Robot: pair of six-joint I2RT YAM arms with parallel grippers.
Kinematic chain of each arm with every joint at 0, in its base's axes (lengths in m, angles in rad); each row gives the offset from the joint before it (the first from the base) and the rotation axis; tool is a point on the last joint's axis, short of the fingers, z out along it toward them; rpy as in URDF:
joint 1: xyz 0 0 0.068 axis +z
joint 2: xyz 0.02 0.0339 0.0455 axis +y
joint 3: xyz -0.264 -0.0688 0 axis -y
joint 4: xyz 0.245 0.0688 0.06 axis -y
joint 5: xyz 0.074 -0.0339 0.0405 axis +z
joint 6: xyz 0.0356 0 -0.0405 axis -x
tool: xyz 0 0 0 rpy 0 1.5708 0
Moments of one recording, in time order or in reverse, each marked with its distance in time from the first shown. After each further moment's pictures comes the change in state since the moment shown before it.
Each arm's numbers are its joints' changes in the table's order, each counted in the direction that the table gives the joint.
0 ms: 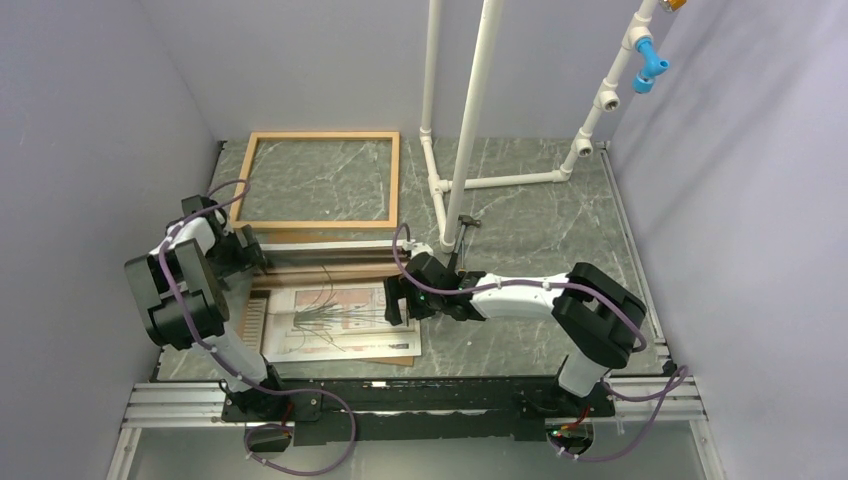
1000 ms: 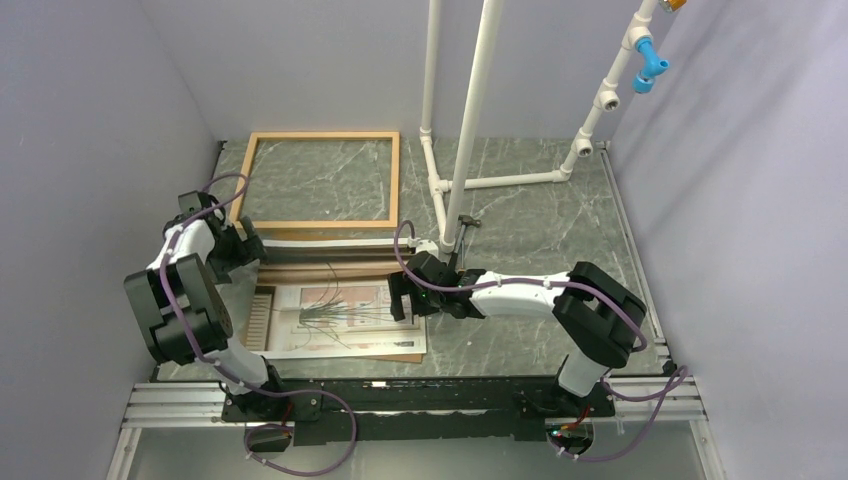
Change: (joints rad) left arm -0.026 -0.098 -0.018 -0.003 -0.028 0.046; right arm -0.011 0.011 0.043 -0.098 -0.114 -0.016
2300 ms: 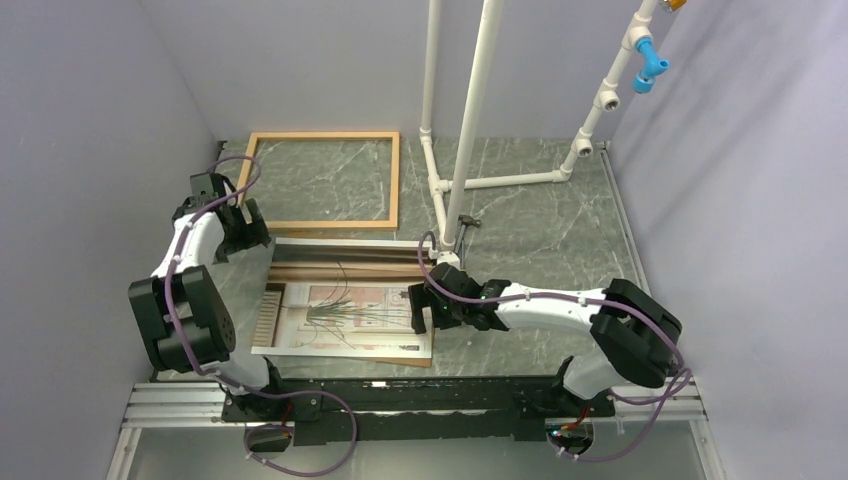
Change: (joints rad) left arm -0.115 -0.059 0.072 0.003 0.145 0.019; right arm 0.006 -0.203 -0.141 -0.097 0.002 -0.020
